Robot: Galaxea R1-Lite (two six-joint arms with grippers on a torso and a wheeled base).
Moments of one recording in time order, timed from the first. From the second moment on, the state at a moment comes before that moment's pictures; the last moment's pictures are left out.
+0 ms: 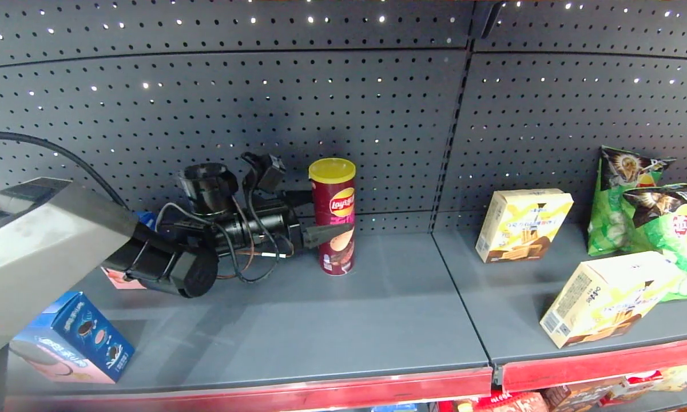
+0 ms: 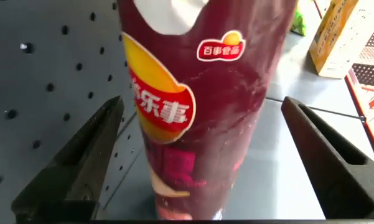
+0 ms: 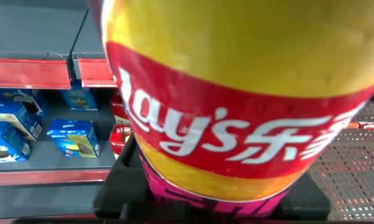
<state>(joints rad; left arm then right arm) -0.25 2.18 -1.17 -1.03 -0.90 0.03 -0.32 0.00 -0.13 0.22 0.29 -0.14</state>
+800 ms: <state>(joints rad) -0.28 2.23 -1.19 -1.04 -0.90 0.03 -0.32 0.00 -0.13 0.22 0.29 -0.13</state>
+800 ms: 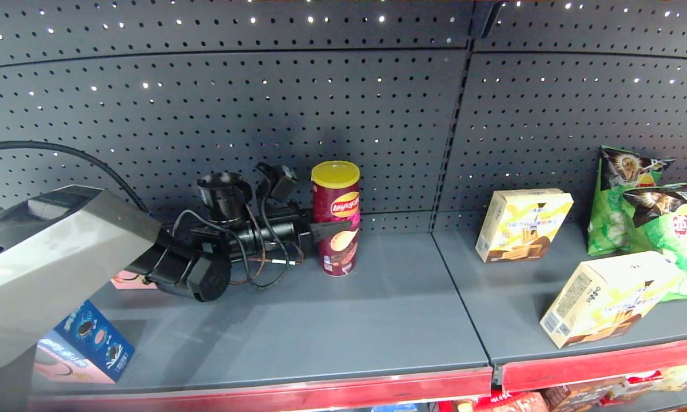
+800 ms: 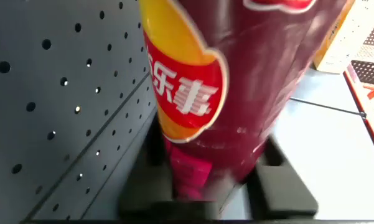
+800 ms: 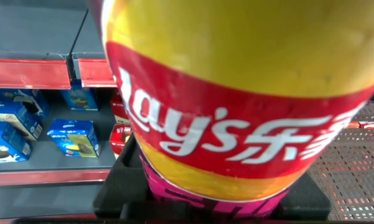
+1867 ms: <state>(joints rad) -0.28 1.91 -0.79 -1.07 -0.89 0.04 -0.32 0.00 -0.13 0.22 0.29 -0.11</state>
